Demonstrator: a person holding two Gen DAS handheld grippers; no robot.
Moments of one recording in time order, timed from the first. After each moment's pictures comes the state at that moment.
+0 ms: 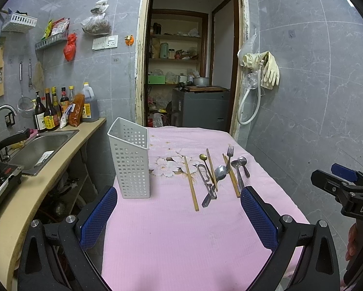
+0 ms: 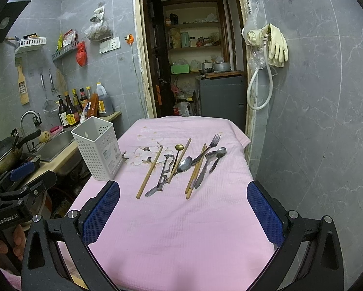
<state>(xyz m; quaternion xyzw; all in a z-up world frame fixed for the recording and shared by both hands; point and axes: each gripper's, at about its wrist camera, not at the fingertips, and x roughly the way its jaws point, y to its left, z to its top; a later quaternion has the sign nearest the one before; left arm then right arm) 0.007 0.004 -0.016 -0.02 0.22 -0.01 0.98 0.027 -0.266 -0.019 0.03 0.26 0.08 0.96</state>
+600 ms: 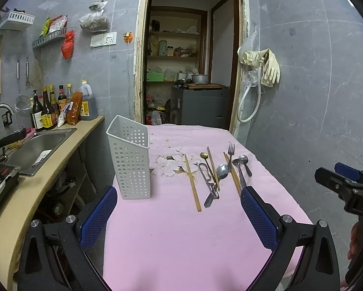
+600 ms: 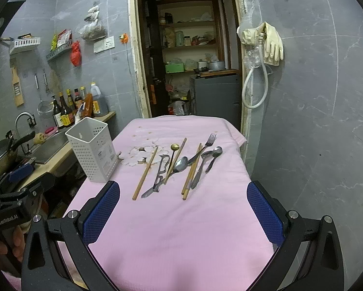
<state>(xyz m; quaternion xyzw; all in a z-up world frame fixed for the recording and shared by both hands) 0.016 0.004 -0.015 -0.02 0.23 -0.01 0.97 0.032 -0.265 -0.012 0.04 0.26 0.06 0.96</state>
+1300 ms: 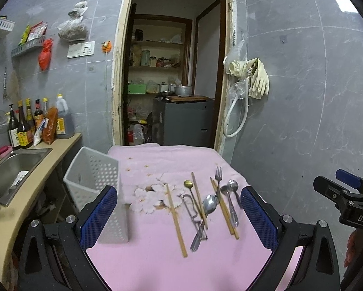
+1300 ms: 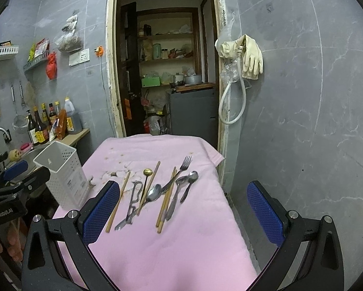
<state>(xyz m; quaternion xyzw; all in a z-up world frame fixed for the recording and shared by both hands) 0.100 -0.009 0.007 -0.02 0.20 -0.07 0.98 0.083 -0.278 0.010 0.03 0.22 -0.01 0.97</state>
